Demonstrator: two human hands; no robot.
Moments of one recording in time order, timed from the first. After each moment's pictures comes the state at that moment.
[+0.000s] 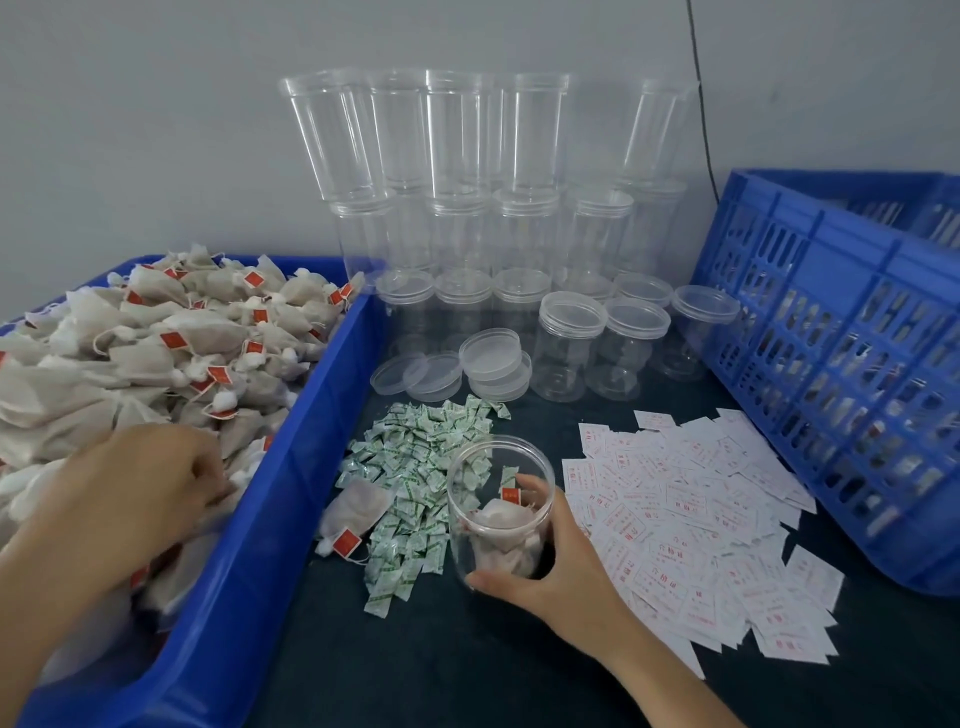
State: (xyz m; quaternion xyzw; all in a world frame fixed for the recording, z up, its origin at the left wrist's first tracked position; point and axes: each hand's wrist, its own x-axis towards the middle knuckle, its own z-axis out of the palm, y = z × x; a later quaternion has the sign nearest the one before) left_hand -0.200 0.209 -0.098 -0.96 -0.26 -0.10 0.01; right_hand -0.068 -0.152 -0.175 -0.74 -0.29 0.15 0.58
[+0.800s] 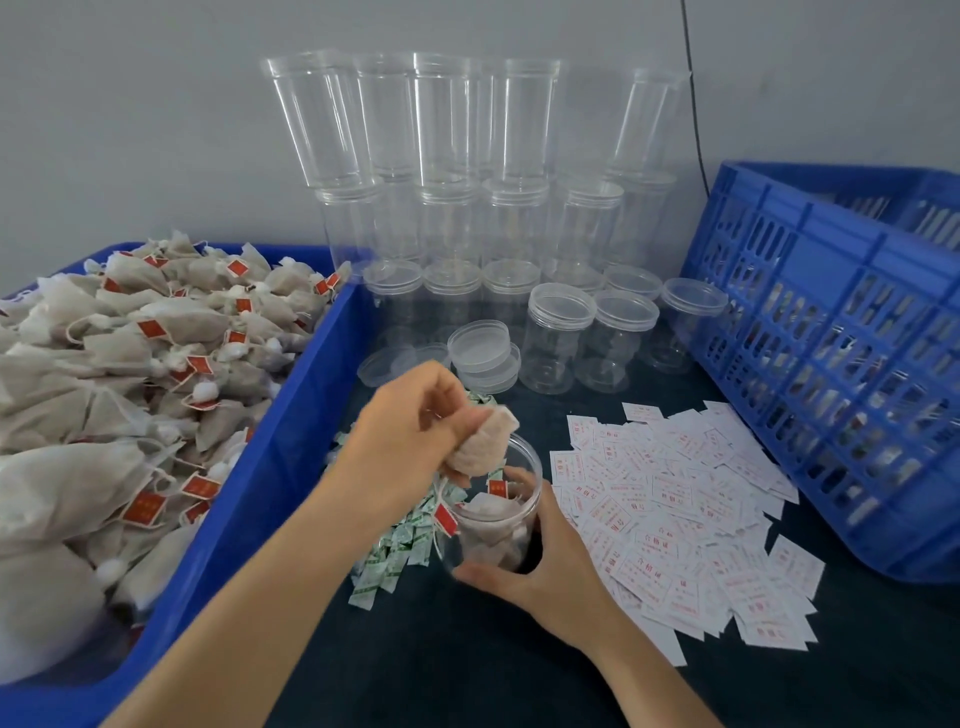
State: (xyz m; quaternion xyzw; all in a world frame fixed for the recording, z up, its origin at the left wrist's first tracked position) left_hand -0.128 -0.001 -0.032 -0.82 -0.12 -0.15 -0.54; right_hand -0.065 -0.152 -0.181 -0.76 -0.31 0.11 0.56
